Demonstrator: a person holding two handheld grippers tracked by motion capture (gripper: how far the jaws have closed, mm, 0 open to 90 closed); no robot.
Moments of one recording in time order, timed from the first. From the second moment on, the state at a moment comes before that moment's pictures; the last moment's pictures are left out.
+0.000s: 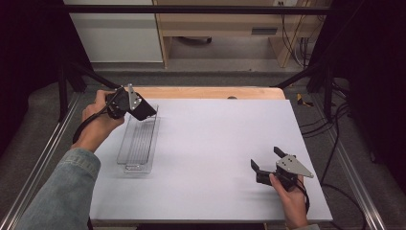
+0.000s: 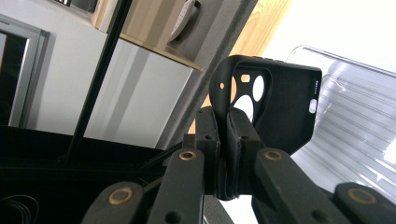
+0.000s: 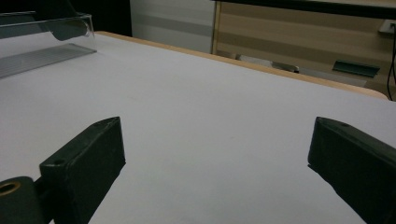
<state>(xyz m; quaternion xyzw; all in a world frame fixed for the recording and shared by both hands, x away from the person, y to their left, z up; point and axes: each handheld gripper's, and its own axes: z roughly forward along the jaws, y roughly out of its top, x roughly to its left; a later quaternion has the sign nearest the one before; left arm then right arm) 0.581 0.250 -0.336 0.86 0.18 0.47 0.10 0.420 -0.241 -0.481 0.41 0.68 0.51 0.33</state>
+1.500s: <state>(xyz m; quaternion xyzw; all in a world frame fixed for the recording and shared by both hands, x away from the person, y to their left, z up) 0.586 0.237 -0.340 0.87 0.15 0.47 0.07 0.420 -0.241 -0.481 0.41 0.68 0.51 0.33</state>
